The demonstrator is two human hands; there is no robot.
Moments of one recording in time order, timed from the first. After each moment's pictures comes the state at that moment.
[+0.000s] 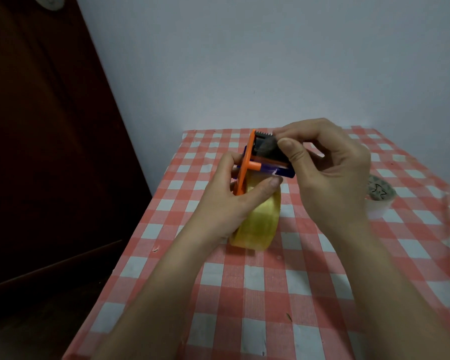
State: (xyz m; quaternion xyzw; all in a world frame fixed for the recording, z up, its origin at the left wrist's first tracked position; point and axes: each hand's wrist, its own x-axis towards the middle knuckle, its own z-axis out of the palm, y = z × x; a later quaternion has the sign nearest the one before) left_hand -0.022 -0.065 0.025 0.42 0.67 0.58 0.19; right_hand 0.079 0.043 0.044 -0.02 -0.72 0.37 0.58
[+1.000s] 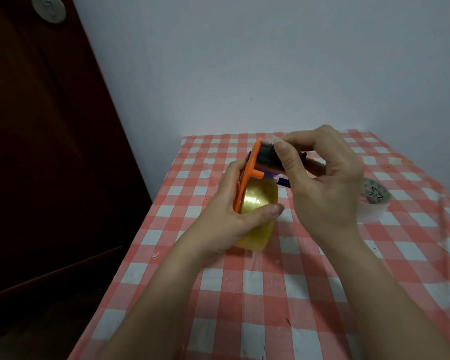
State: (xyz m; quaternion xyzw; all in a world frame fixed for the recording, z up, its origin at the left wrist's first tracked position) left_hand -0.031 -0.068 0.012 0.50 0.66 0.52 0.20; right_hand 0.077 0.040 0.042 -0.06 -0.72 0.27 0.63
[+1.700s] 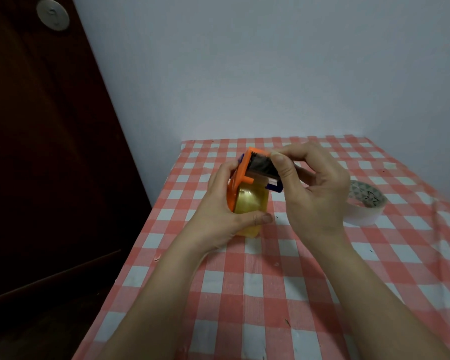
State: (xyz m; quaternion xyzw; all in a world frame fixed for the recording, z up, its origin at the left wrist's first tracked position) left_hand -0.045 -0.066 0.010 0.47 0.69 0.53 0.17; right_hand 0.070 0.037 0.034 -0.05 -0.70 0.31 0.64
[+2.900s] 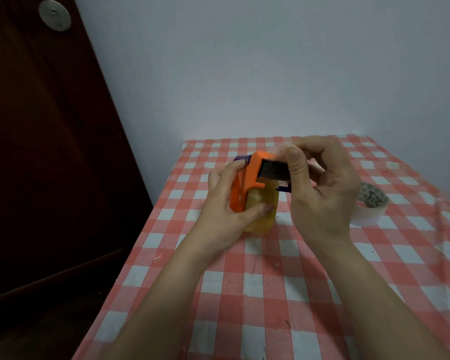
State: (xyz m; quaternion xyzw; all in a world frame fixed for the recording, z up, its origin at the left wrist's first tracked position) left_hand -0.032 -0.062 0.009 0.45 0.68 0.55 0.16; right_hand 0.072 0.037 0.036 -0.03 -0.68 0.33 0.66
